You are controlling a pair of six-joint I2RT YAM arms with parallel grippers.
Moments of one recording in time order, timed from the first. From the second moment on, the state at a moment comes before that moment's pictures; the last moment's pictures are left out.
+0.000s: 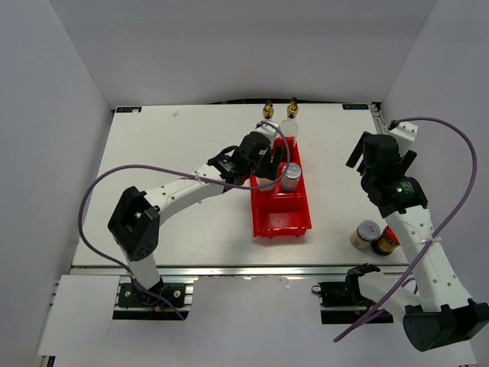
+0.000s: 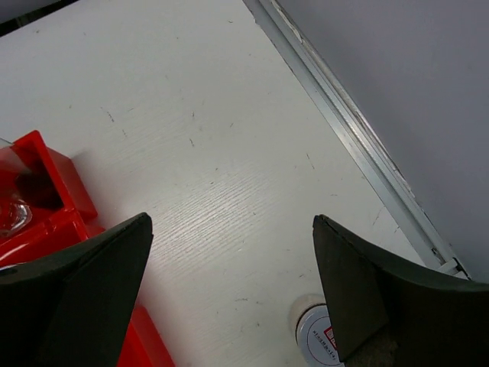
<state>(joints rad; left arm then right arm) -0.84 1.74 1.43 -0.27 -0.24 -0.29 0.27 0.98 1.12 -0.70 0.63 0.40</state>
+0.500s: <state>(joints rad) -0.84 1.81 1.43 -0.24 -0.21 -0.25 0.04 0.90 1.03 -0.91 0.61 0.51</state>
